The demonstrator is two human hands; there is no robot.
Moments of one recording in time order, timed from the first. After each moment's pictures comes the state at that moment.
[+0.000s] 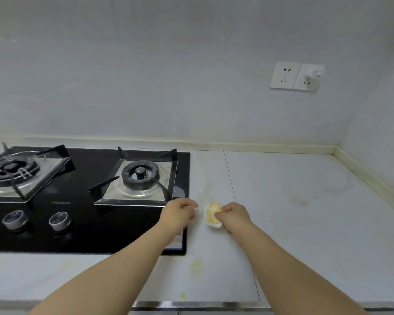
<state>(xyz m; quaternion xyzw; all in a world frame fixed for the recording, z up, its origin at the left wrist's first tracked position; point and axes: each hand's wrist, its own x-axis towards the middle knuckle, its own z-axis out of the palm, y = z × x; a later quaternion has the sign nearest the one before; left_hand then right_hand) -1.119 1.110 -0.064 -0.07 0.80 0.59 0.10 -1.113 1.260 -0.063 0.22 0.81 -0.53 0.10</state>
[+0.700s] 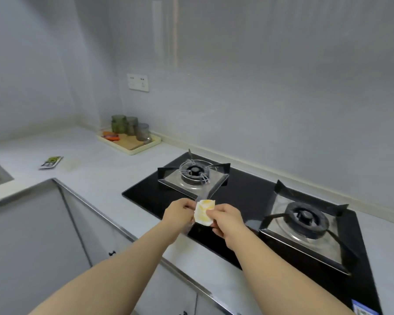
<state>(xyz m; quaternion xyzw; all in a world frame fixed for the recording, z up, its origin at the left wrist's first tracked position) -1.035 0.735 -0.020 -0.28 0.76 0.58 -0.07 -1.092 0.851 -0.017 -0.01 0.75 -0.62 0.25</state>
